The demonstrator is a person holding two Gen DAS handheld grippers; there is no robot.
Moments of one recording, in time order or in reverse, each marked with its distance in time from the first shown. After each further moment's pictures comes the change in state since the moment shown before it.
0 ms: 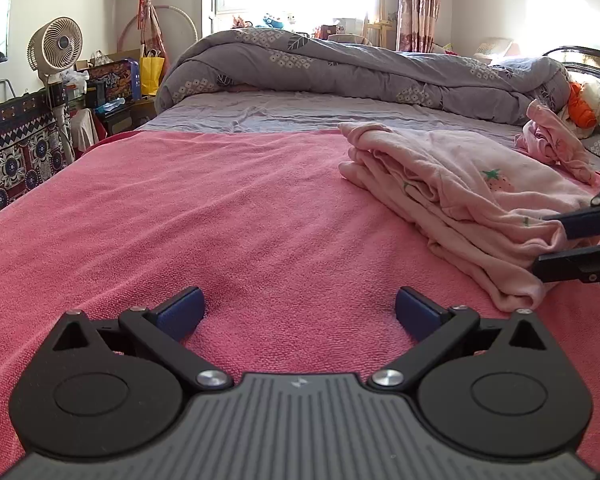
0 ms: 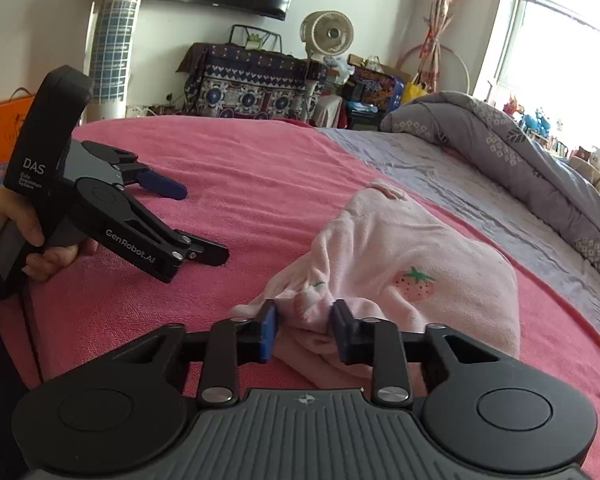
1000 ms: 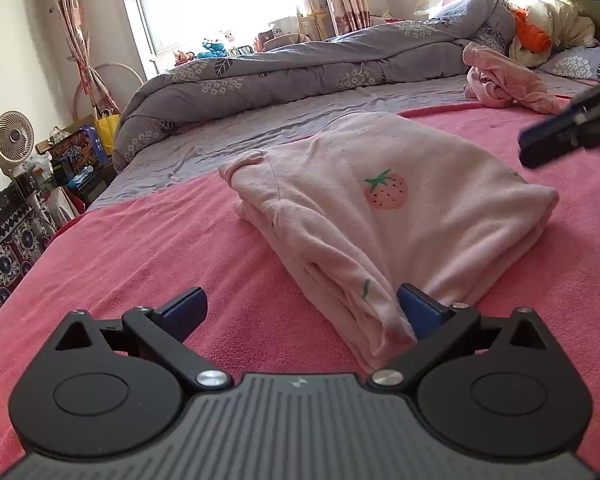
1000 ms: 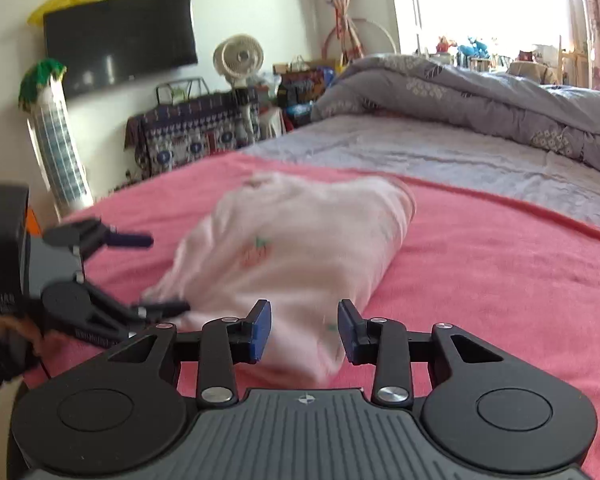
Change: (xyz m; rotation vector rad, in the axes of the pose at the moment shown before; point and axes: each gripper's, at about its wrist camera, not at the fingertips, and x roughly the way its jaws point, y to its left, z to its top) left arm 0.011 -0.104 0.015 0.274 -0.002 0.019; right arm -0.047 -0.151 -0.042 0.411 -0.097 0.008
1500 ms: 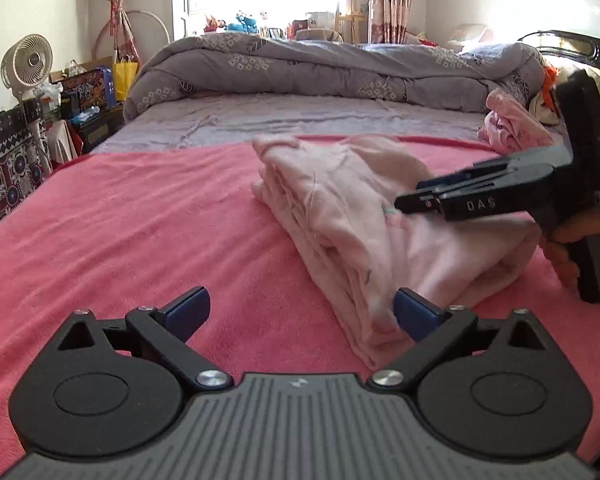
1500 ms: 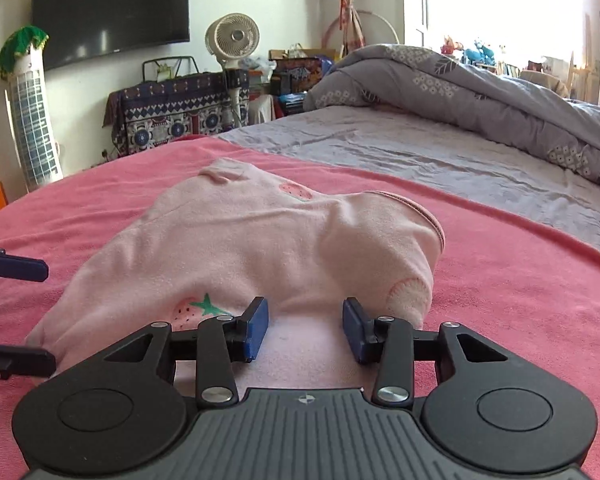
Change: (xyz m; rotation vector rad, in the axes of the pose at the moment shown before) left arm -0.038 0.027 0.016 -0.198 -0.040 -0.053; right arm 0.100 -0.009 0.007 -0.045 0.072 -0.022
